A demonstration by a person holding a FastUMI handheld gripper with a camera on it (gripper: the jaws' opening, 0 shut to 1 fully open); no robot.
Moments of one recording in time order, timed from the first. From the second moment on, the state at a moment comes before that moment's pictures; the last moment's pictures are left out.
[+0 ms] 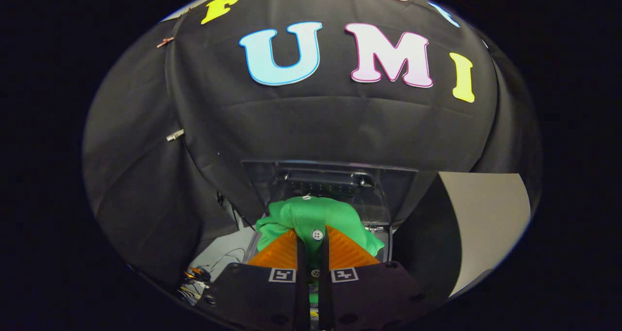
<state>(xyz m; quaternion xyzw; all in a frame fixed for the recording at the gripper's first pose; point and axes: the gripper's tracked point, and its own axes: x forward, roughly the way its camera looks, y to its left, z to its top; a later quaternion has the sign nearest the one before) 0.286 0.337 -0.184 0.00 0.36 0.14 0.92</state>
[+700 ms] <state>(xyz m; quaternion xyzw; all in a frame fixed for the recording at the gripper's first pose) 0.302 0.344 -0.377 -0.03 0.38 0.11 0.92</state>
